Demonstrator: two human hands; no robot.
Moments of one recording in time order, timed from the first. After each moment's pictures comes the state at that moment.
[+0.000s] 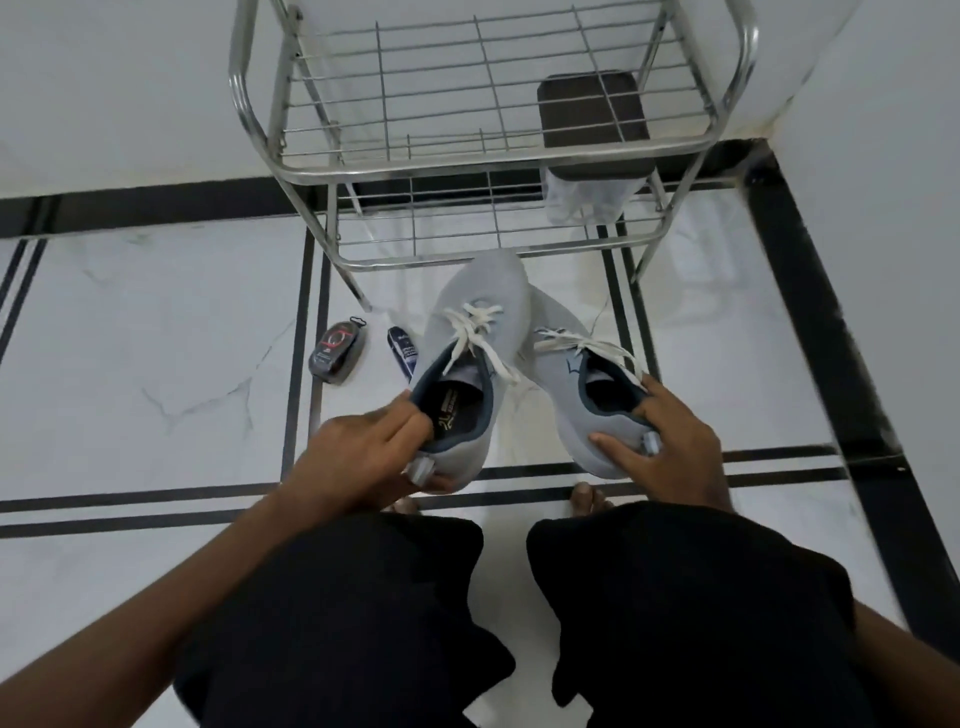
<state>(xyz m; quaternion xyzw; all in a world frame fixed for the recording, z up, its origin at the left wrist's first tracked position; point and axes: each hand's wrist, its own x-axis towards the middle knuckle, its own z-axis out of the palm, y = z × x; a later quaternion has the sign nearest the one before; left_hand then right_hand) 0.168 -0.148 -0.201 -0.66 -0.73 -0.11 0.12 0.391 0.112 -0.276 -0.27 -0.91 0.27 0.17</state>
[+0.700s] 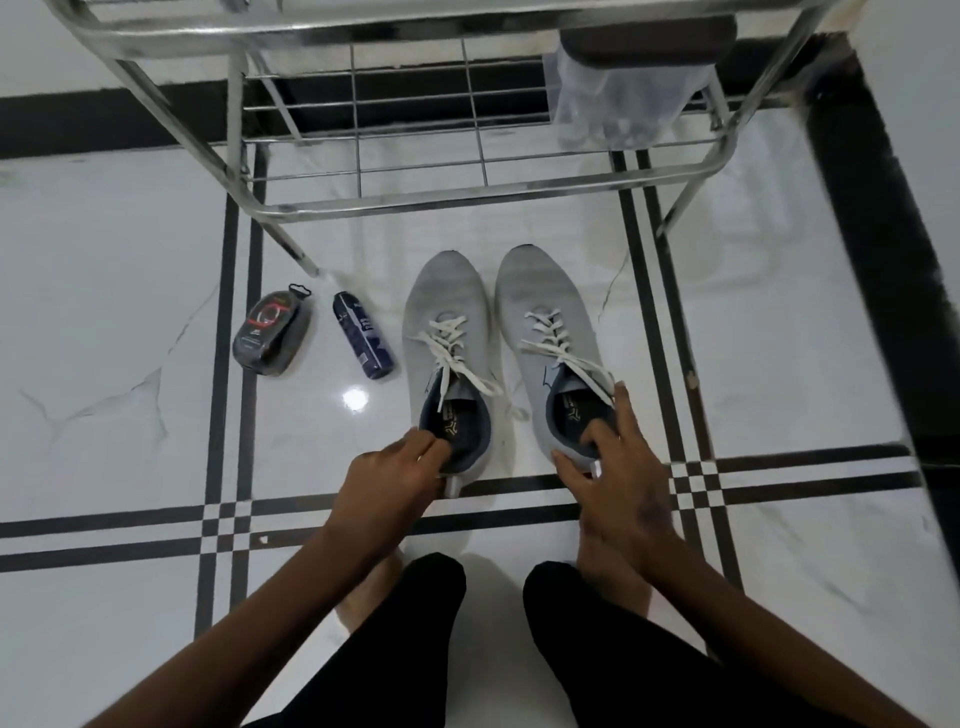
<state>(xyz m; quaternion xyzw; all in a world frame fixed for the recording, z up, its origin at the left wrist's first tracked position) 0.174 -0.104 -0.394 -0.55 -0.83 -0.05 -0.06 0.349 0.090 -0.410 -0.37 -0.89 0.27 -0.01</state>
